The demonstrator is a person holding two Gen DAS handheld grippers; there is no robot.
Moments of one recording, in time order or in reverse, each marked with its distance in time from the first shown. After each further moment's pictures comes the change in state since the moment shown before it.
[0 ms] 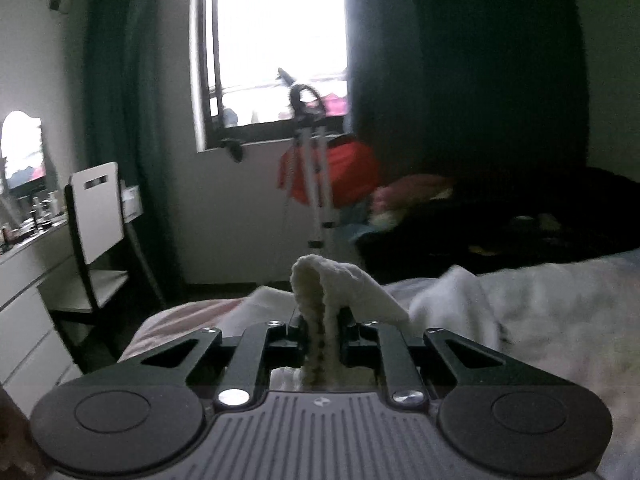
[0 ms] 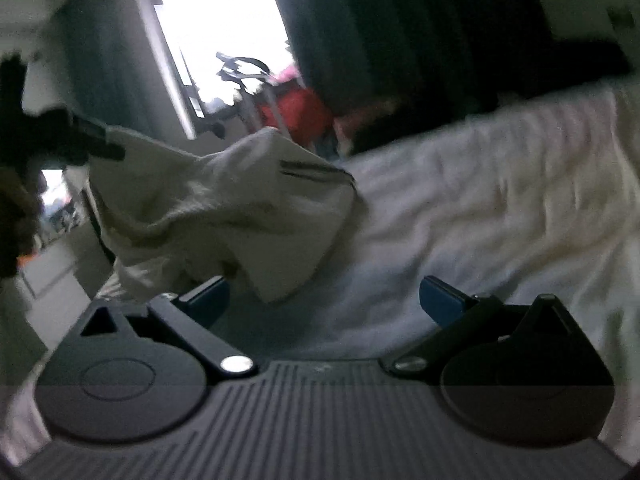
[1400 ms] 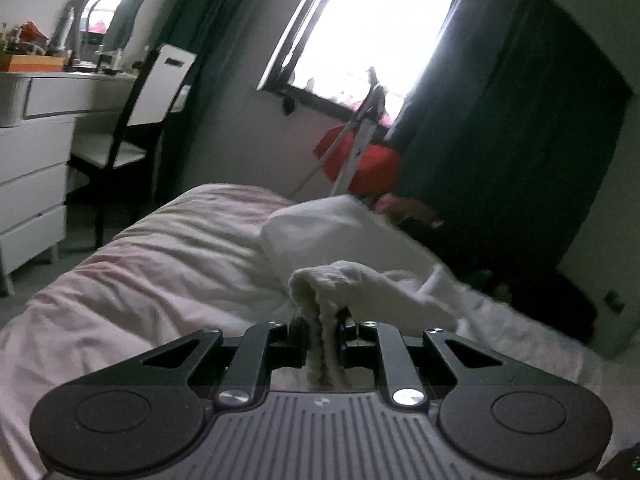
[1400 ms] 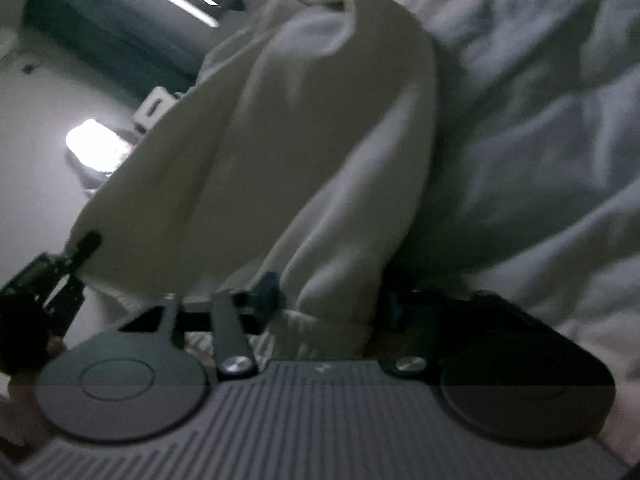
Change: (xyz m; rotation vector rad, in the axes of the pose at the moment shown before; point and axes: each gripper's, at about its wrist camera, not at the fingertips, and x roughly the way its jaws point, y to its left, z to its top) left arm -0.131 0.135 -0.150 -0.467 0.064 -0.082; right arm 0.026 0.012 -0.046 0.437 0.547 0.268
